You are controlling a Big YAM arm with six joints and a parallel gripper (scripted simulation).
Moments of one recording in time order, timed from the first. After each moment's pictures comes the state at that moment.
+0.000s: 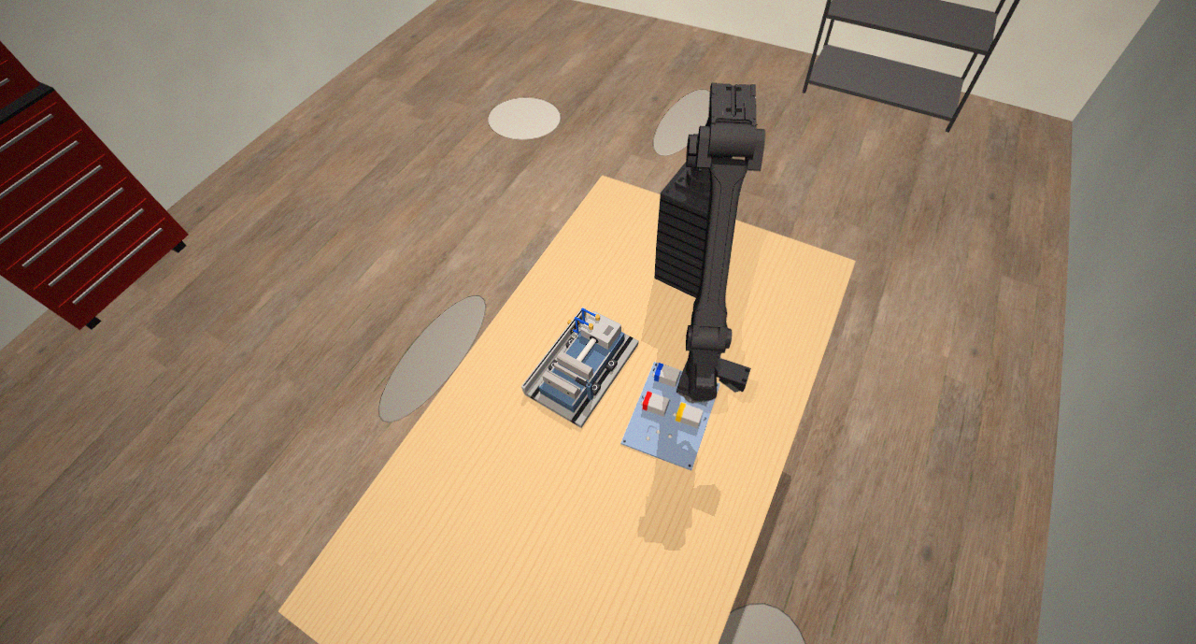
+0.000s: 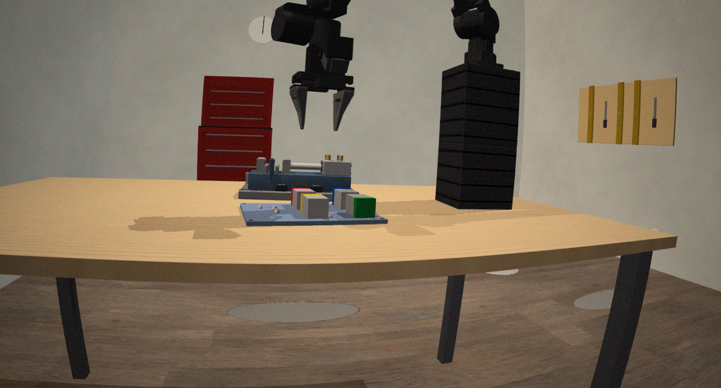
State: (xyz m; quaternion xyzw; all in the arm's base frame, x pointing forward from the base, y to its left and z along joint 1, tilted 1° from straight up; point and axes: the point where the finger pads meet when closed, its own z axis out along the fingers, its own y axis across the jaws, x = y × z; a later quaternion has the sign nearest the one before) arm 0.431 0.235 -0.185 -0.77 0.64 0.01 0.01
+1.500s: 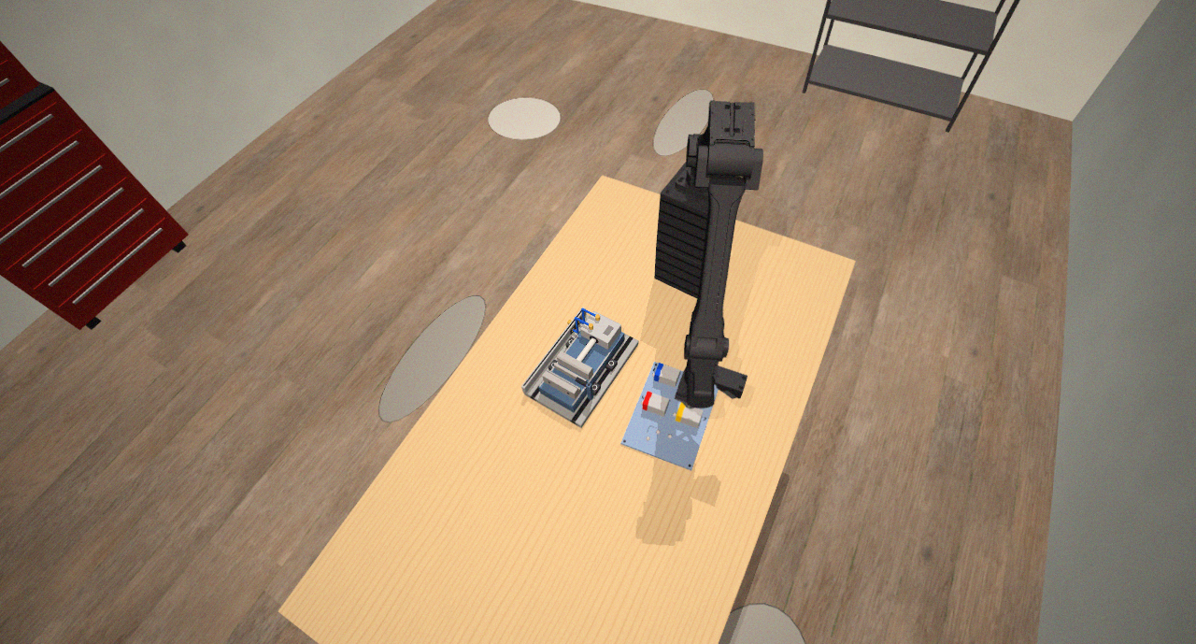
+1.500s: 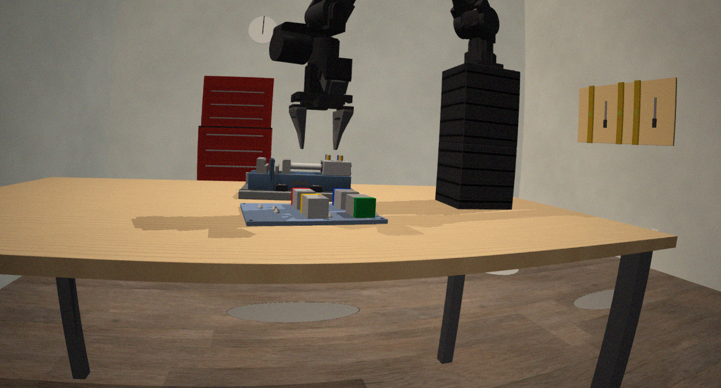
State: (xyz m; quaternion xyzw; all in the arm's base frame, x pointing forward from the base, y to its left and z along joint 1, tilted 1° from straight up) arm 0.429 0.235 -0.220 -0.77 0.64 0.01 0.00
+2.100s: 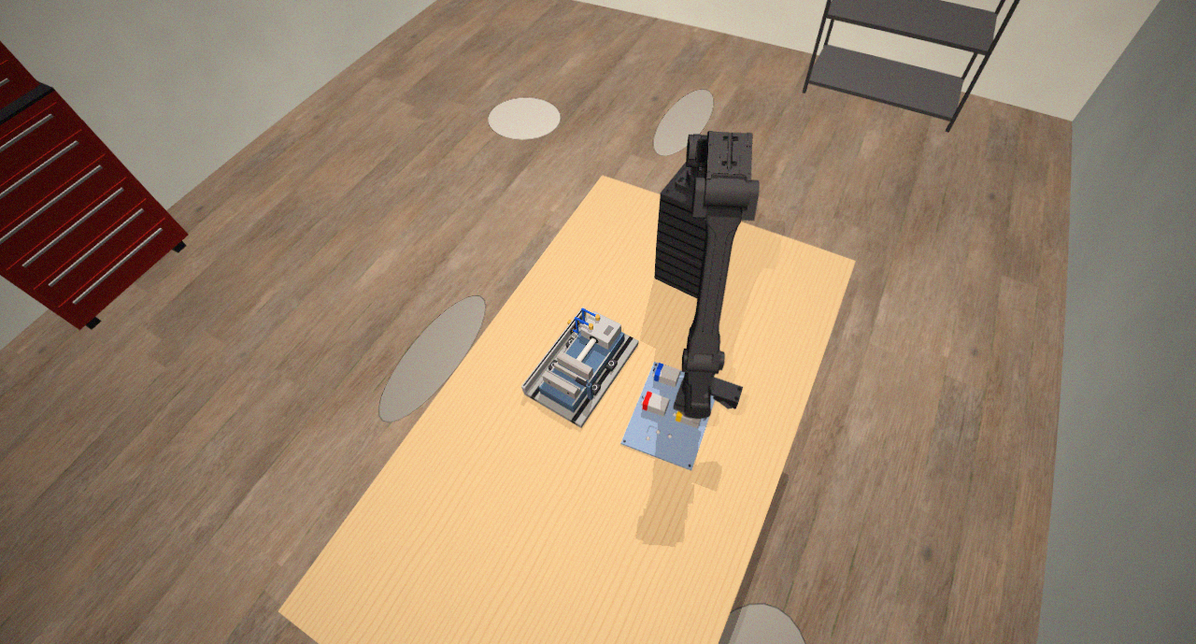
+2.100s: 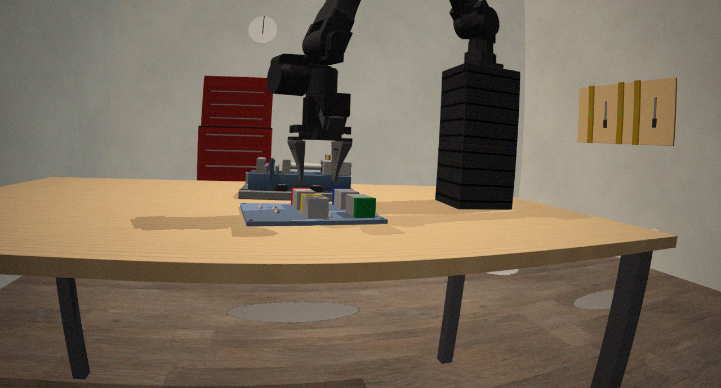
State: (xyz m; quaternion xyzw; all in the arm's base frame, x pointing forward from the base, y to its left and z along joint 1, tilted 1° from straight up) arm 0.429 0.235 -0.277 -0.77 0.63 0.01 0.00
